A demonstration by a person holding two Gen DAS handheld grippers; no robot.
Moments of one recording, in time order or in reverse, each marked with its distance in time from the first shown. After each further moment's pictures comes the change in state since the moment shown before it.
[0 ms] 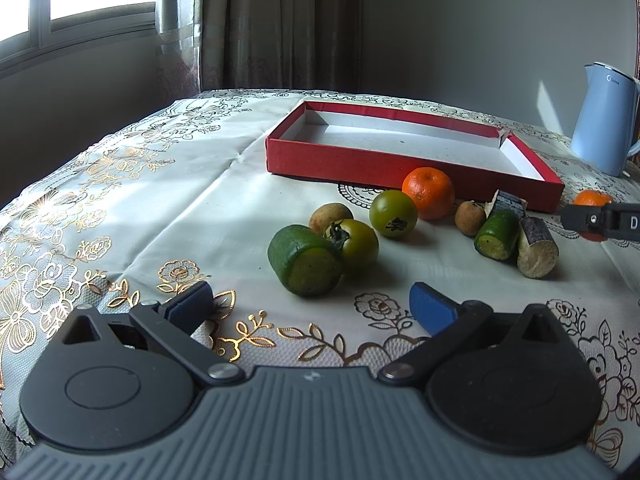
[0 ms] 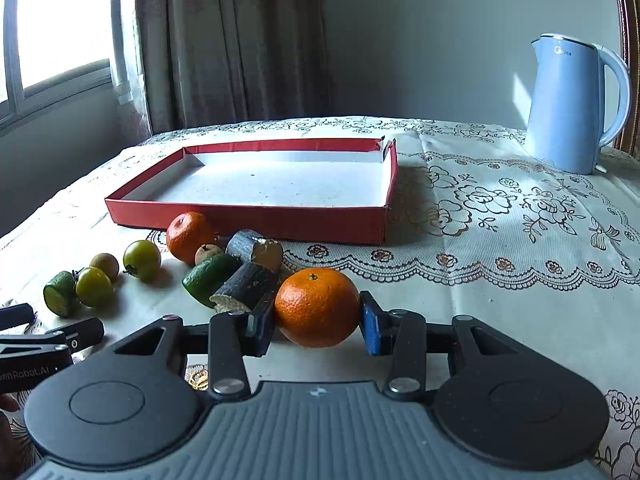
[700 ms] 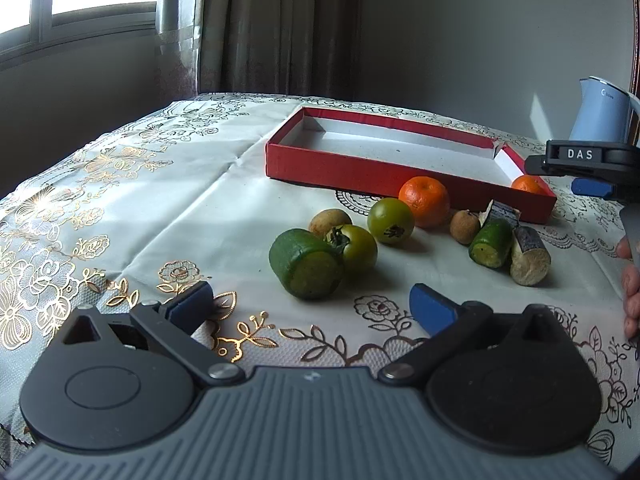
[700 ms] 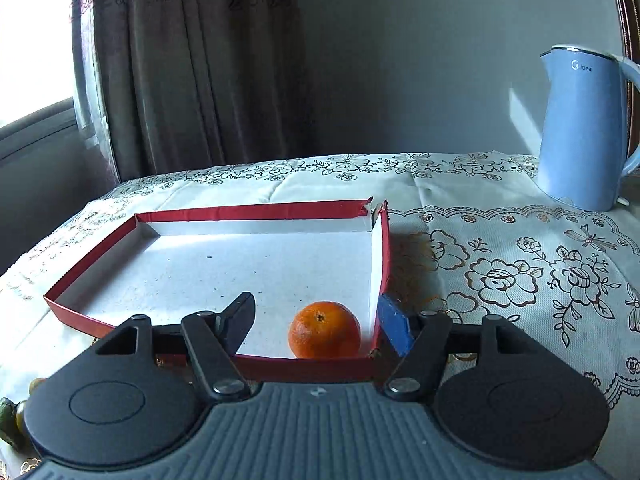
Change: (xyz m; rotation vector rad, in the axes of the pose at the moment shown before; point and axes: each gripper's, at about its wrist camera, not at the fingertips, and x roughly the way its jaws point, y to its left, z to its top) left arm -0.004 0.010 -0.002 -0.037 -0.031 -0.044; right arm 0.058 -0.028 0.045 0.078 -0.082 -0.047
